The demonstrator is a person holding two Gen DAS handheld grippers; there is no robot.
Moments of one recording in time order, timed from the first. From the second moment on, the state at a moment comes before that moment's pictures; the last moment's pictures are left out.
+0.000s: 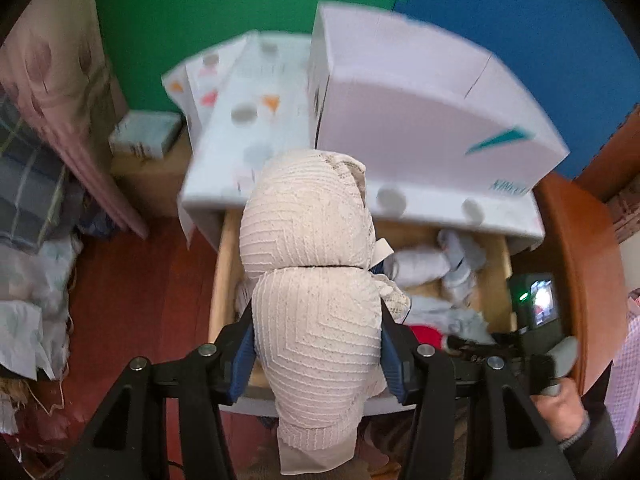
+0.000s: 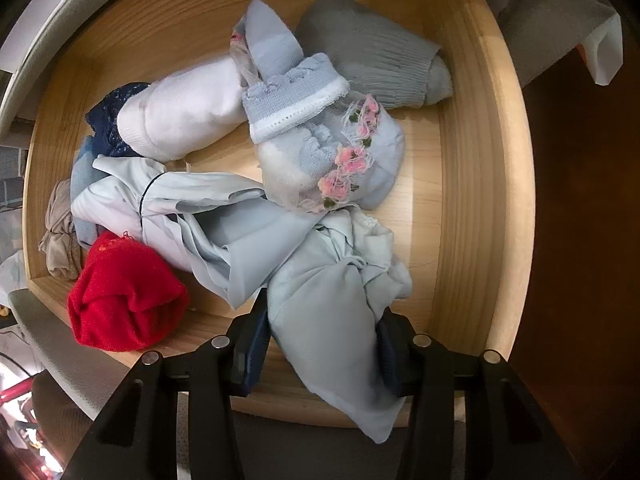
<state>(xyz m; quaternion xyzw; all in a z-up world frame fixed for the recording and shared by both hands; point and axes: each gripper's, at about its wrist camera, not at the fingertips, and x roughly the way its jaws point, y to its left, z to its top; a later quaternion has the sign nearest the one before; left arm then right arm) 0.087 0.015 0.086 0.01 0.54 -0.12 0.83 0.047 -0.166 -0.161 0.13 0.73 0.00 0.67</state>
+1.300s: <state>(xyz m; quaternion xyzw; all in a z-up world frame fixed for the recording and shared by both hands) 0.252 -0.086 0.086 0.10 0.49 -0.11 0.86 0.046 -0.178 -0.153 0.14 0.72 0.00 0.68</state>
